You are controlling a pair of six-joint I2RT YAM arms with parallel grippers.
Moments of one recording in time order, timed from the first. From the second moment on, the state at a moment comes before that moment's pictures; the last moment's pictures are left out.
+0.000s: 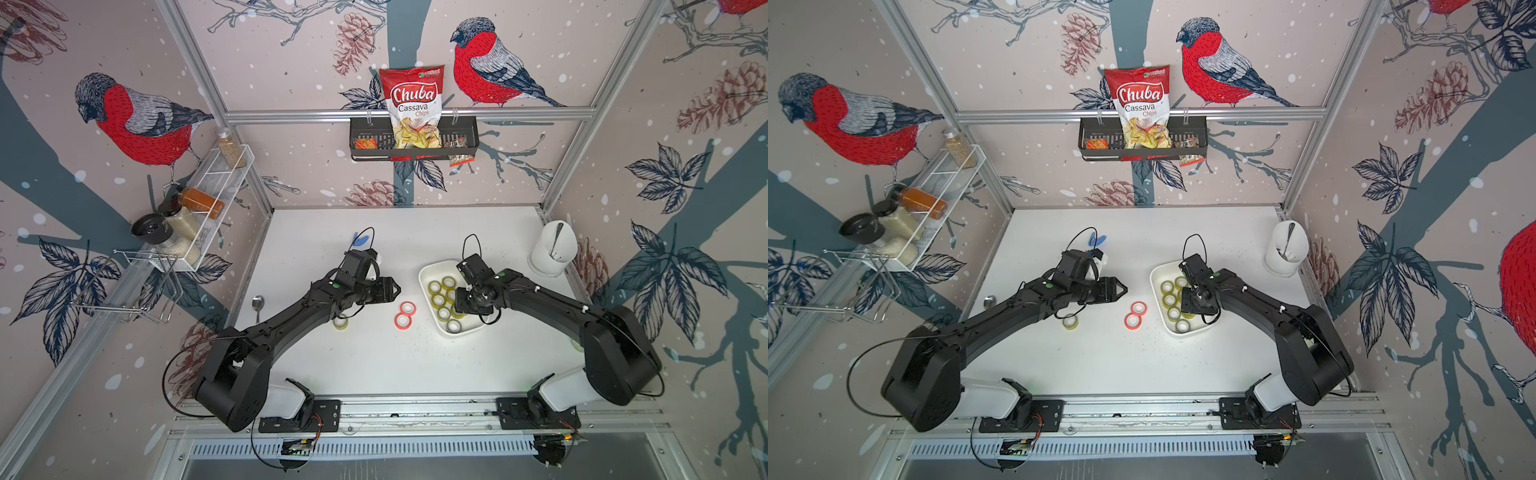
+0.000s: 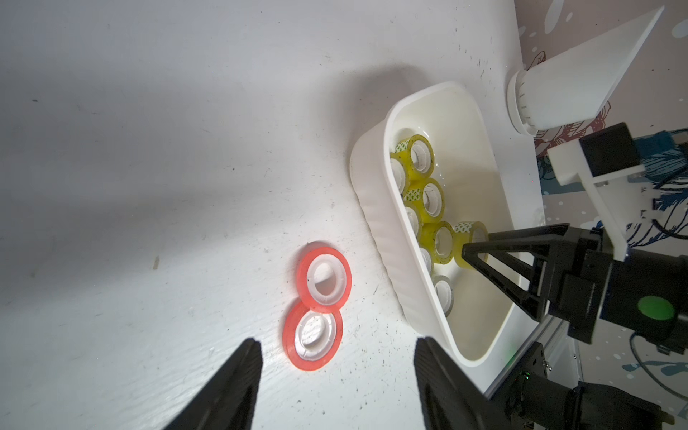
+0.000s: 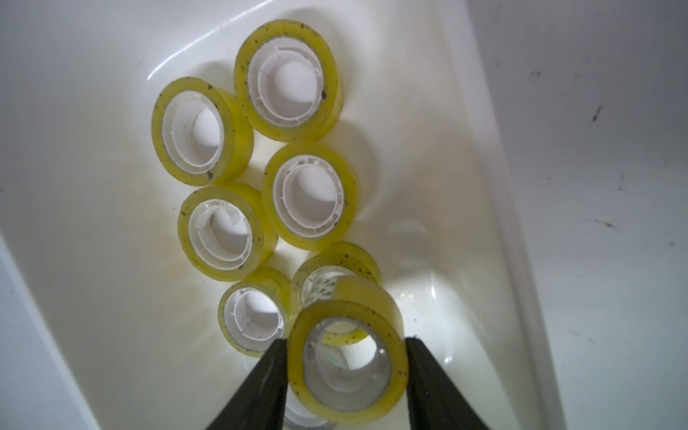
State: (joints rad) left arm -0.53 1.38 0.86 -0.31 0.34 -0.57; right arm 0.60 1.51 0.93 -0.68 0.02 0.57
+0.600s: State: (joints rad) left arm -0.53 1.37 0.86 -0.32 0.33 -0.57; right arm 0.61 1.54 0.94 -0.66 -0.01 0.57
